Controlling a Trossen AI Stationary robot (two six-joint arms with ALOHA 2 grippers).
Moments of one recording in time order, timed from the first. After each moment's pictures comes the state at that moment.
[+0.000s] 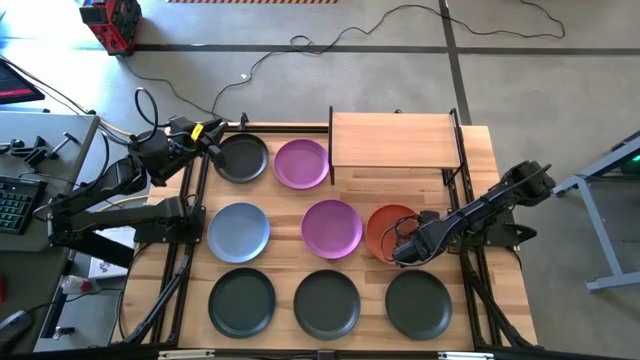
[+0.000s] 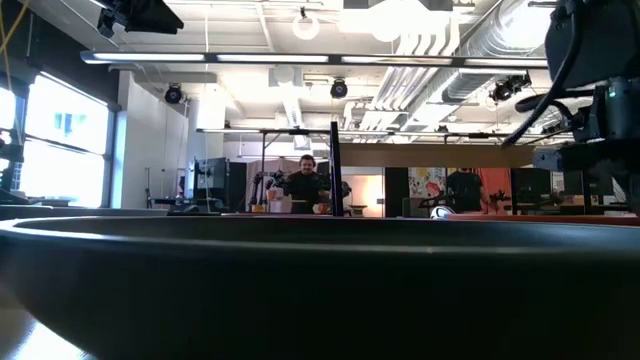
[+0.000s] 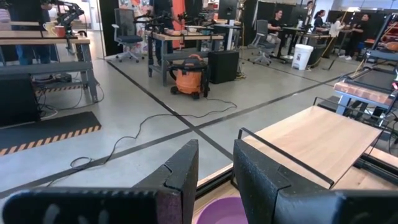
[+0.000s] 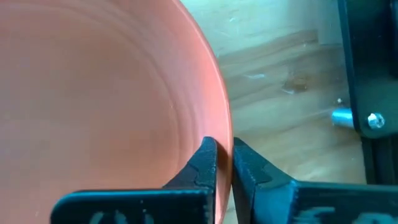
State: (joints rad) left arm 0.39 0.54 0.78 -0.35 -0.51 -0.13; right arm 0.46 1.52 0.76 -1.08 0.09 2.21
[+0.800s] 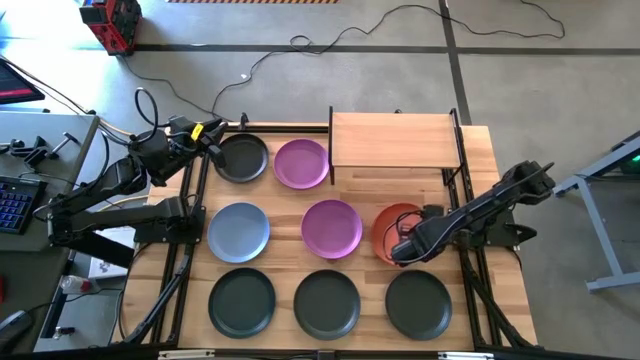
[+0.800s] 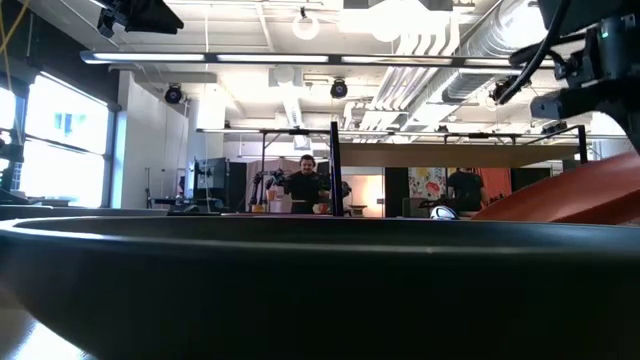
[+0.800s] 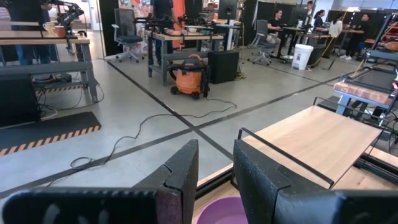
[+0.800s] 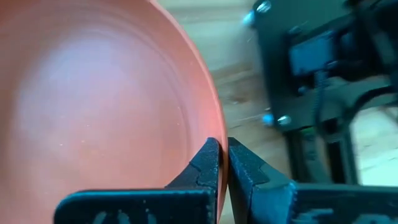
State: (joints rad) left arm 0.39 0.54 0.78 -0.35 -0.51 -0.13; right arm 0.46 1.52 0.99 -1.47 0.10 2.20
